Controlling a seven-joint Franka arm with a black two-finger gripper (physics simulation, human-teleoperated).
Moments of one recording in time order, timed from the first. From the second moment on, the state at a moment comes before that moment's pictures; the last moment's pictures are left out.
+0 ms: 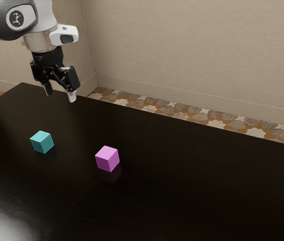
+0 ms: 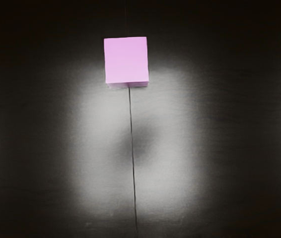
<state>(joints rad) -0.12 -0.22 0.09 -1.84 0.02 1.63 0.01</state>
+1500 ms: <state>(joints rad) 0.27 0.31 0.19 -2.04 0.04 2.54 0.29</state>
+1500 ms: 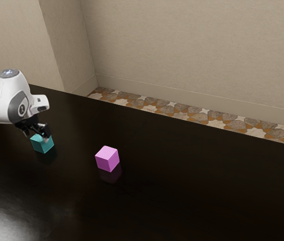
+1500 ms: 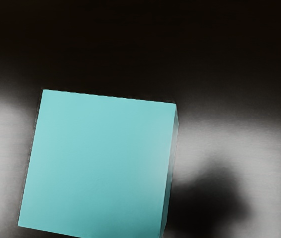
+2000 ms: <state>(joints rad) 0.33 0.40 0.18 -1.95 -0.23 2.55 0.51</state>
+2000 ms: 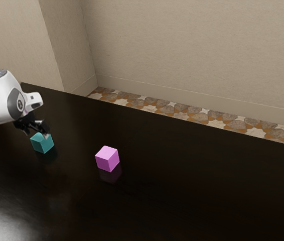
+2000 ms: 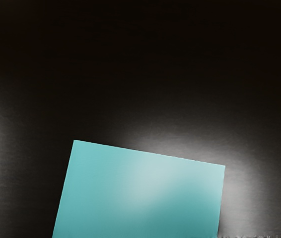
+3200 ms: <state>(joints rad) 0.35 0.47 0.15 -1.93 -0.31 2.54 0.80</state>
